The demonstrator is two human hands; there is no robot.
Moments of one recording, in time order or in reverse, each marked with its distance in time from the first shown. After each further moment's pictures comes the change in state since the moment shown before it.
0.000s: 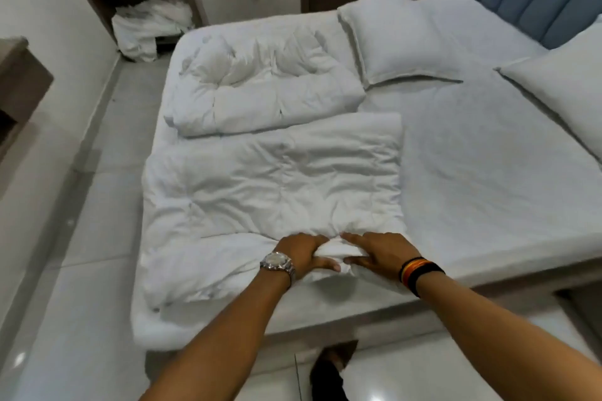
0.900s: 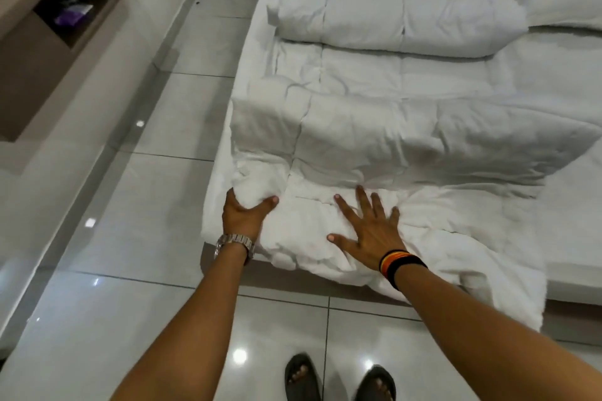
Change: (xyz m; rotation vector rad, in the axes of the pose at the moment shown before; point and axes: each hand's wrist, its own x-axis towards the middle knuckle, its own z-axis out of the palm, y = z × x) left_hand -0.175 -0.222 0.109 -1.185 0.942 -0.844; right_hand 0.089 -0.192 0.152 -0.045 0.004 -0.035
